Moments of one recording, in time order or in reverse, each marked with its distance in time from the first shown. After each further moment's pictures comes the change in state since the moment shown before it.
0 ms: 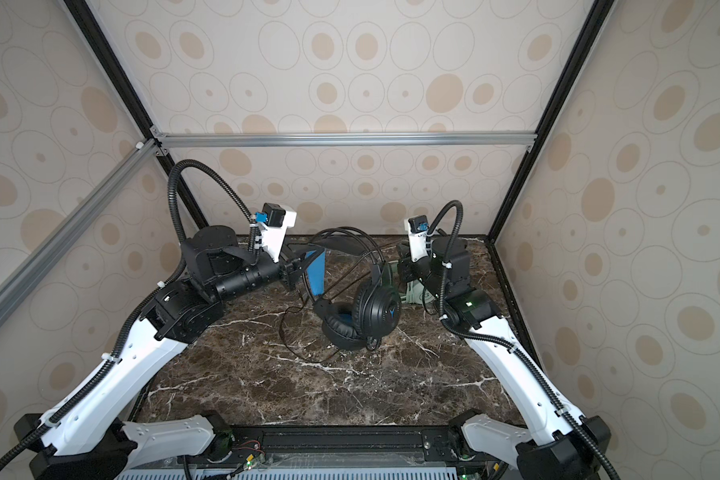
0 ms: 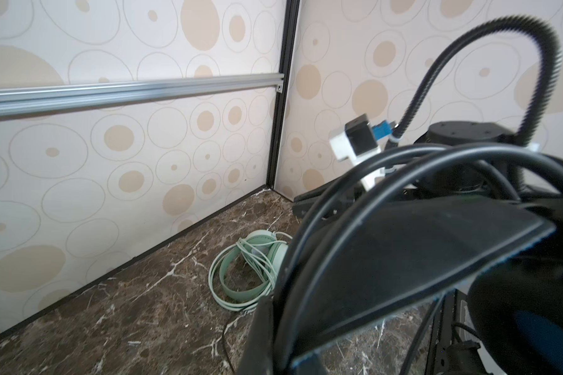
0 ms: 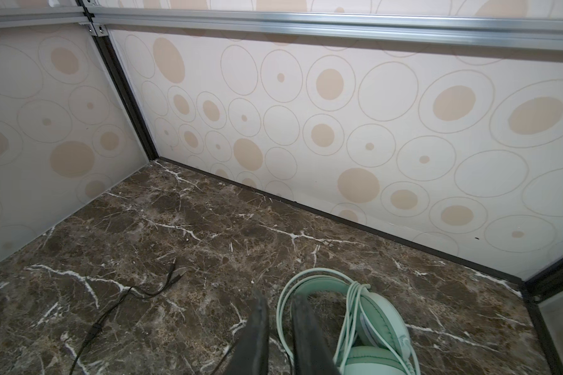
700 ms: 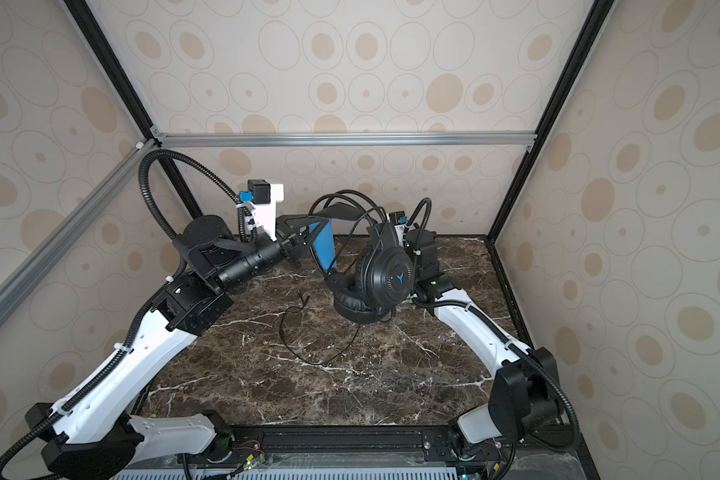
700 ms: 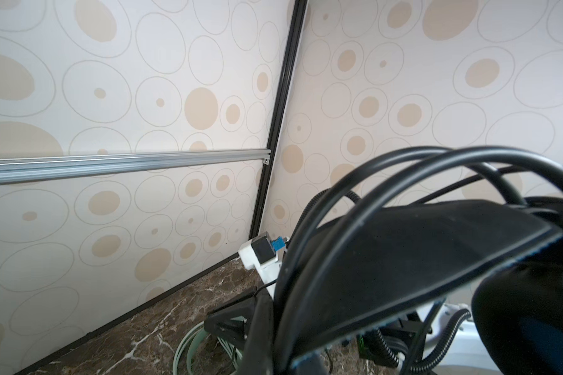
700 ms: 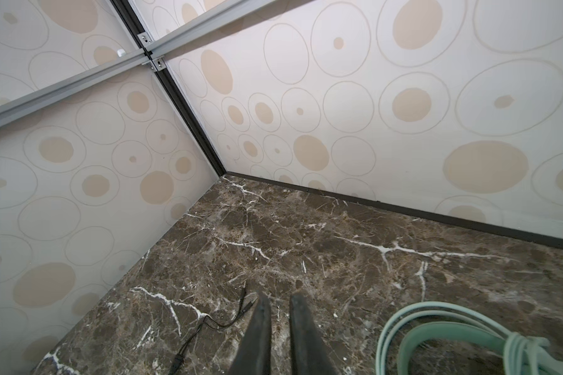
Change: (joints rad) left arm 0.001 0.056 0.029 0.272 -0.008 -0.149; right arm 0.003 0.312 0.001 0.329 -0.241 0.285
